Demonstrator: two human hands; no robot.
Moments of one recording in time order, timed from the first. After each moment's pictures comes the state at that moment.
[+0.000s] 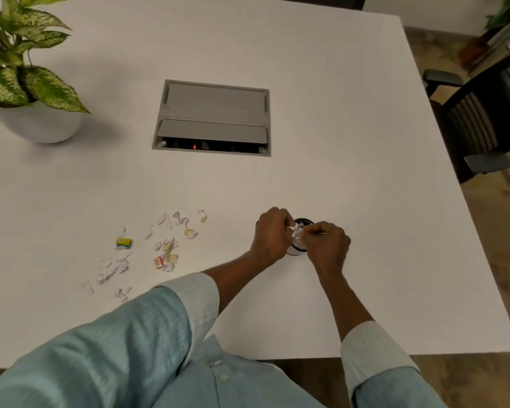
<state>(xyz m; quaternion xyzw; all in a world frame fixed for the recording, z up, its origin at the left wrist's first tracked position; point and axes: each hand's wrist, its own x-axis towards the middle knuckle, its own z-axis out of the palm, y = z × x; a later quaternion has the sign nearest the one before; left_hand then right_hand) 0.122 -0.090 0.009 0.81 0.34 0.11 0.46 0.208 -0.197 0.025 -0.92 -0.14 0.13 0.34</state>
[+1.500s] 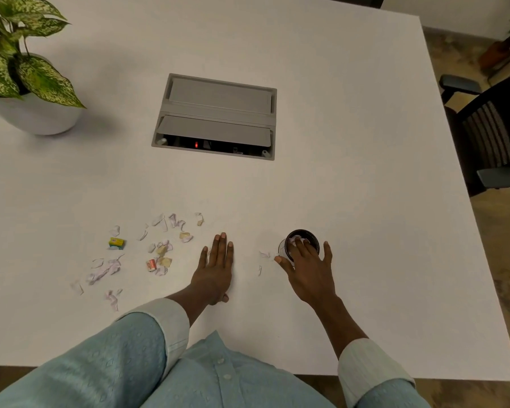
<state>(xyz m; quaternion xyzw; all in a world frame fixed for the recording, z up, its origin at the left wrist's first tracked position) 0.011 -0.067 -0.086 0.90 0.27 -0.32 0.15 0.214 -0.216 -0.028 -0.87 -0.46 0.18 -0.02</state>
